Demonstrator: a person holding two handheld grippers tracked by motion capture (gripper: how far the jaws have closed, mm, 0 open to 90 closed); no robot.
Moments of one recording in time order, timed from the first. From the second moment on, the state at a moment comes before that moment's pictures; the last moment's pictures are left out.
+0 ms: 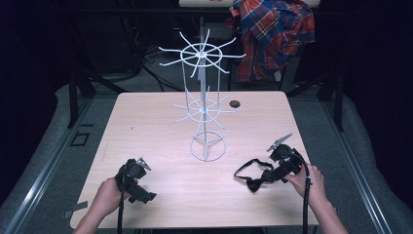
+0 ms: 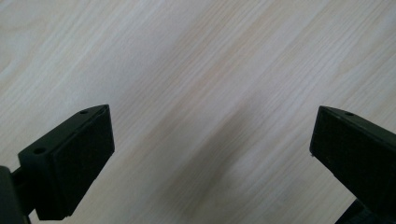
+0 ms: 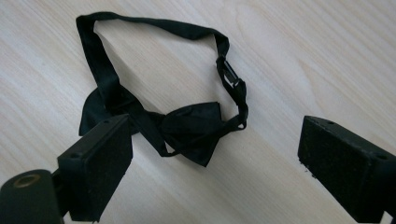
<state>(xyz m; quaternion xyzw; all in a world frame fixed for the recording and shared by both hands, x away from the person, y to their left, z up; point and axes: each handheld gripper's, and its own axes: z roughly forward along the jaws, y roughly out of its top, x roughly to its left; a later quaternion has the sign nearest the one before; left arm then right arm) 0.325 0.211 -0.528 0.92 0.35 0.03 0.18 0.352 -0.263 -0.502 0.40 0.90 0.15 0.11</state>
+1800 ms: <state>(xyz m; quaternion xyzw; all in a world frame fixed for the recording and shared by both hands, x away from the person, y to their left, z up) 0.322 0.212 -0.529 0.92 0.35 0.02 0.17 0.370 -0.275 -0.527 0.54 0.82 0.17 0.01</state>
